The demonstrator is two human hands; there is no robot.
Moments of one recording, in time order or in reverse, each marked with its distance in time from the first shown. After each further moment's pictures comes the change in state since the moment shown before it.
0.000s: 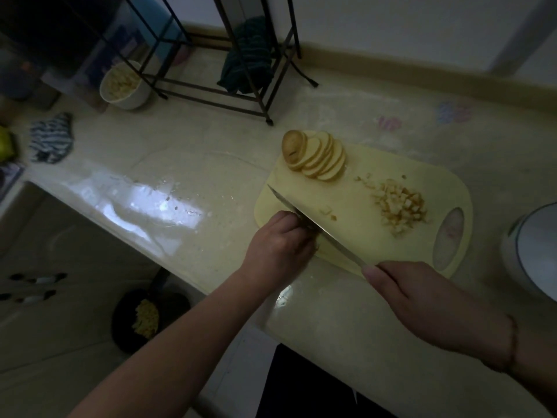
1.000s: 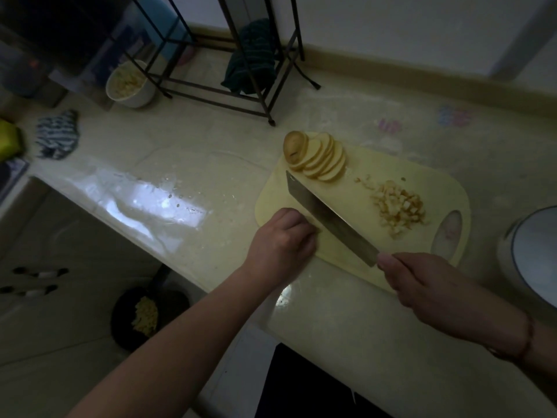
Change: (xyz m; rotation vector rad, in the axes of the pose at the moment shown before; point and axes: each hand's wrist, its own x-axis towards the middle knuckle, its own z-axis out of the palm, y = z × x) left_hand 0.006 0.006 0.000 0.021 -0.044 -0.039; right_hand 0.001 0.009 -0.016 0.098 -0.014 0.029
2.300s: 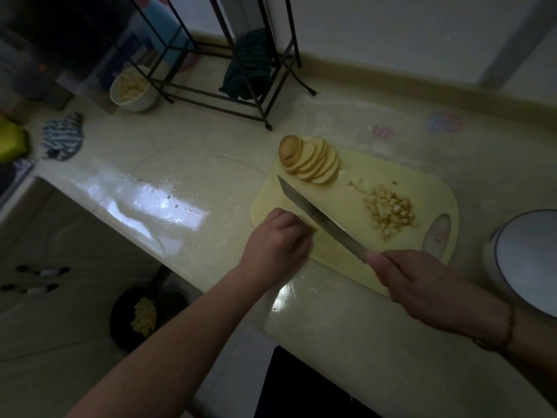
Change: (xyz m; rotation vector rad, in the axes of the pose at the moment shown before) left_hand 0.002 0.005 -0.003 -0.001 -0.039 -0.021; right_hand 0.003 0.002 -0.009 -0.055 -0.018 -0.052
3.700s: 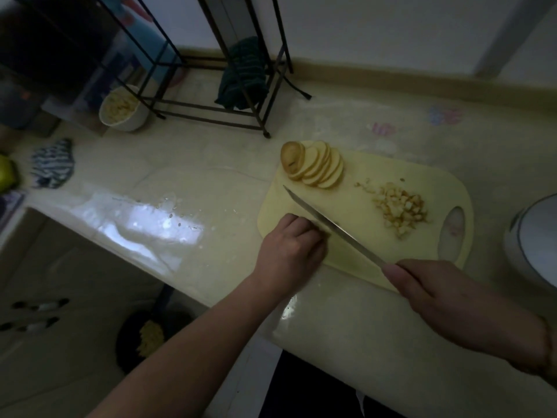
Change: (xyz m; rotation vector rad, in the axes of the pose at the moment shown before) left_hand 0.002 -0.011 0.006 0.027 0.023 0.090; right_hand -0.011 -0.008 0.016 -0.008 0.075 0.056
